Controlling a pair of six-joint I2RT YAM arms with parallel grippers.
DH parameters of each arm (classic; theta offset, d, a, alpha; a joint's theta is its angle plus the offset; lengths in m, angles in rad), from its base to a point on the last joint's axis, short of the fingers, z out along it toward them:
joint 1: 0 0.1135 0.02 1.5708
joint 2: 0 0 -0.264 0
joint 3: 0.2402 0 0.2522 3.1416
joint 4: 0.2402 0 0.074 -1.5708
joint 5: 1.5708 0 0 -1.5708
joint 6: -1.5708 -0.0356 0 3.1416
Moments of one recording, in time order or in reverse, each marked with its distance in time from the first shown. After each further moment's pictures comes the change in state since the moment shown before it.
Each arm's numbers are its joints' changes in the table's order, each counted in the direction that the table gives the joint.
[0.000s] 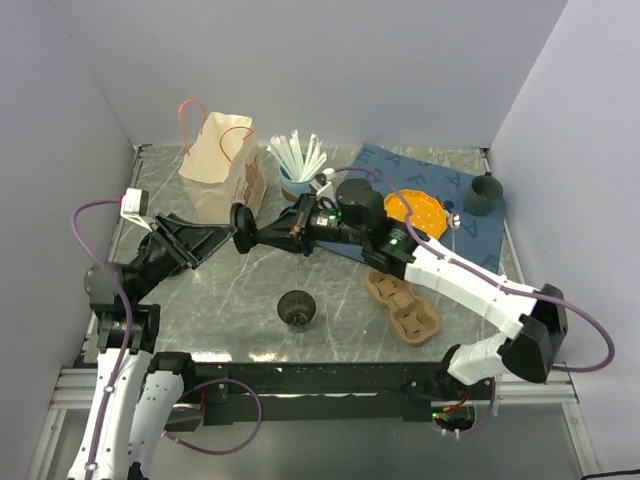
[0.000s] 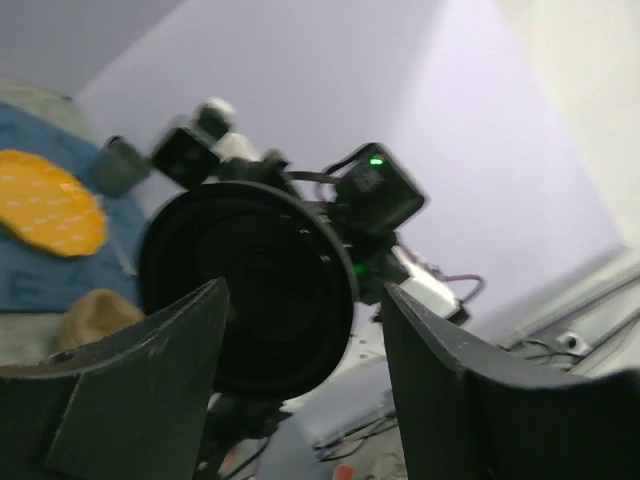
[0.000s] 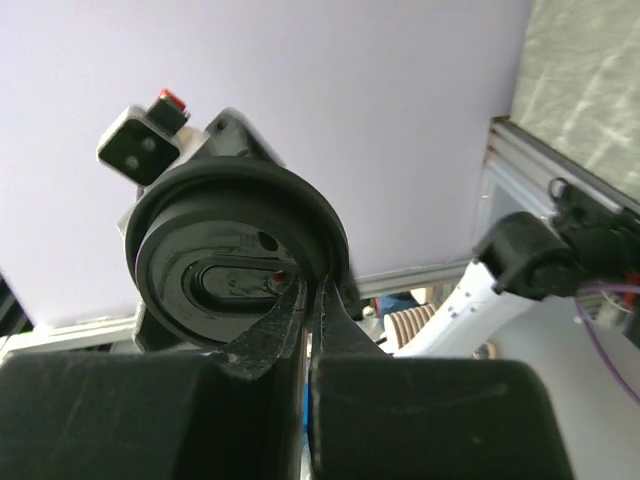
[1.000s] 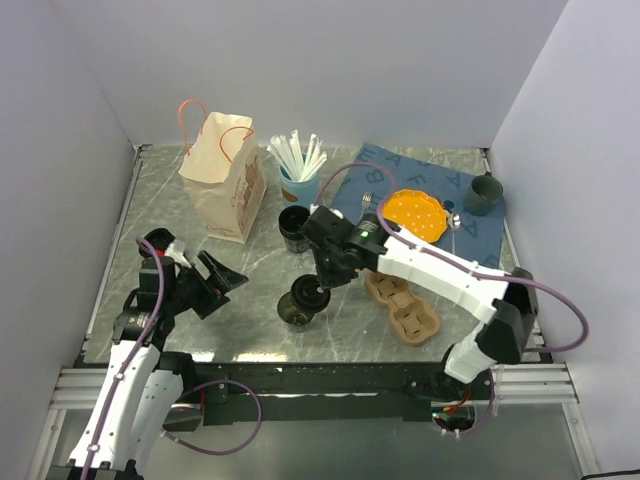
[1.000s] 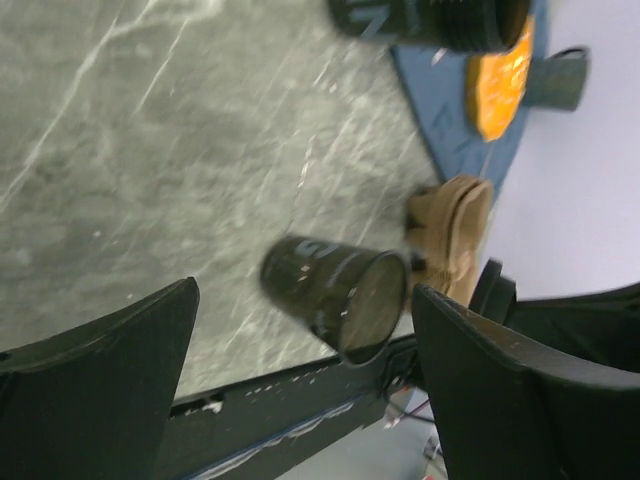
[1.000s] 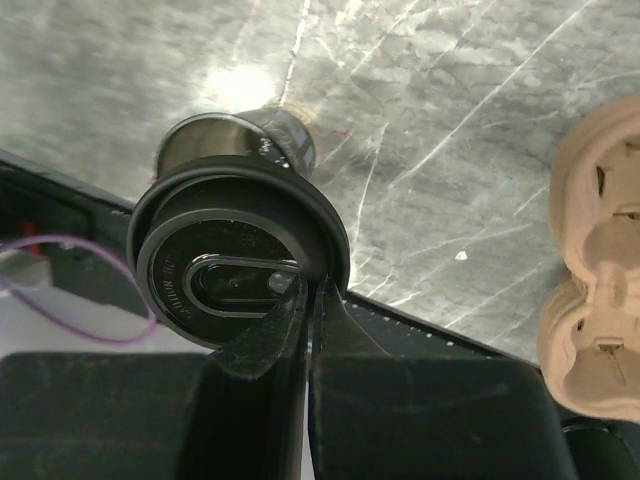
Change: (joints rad) left arm -0.038 -0.028 -0.126 1.008 -0.370 -0.500; right arm 0.080 -0.129 0.198 1.040 0.500 0.846
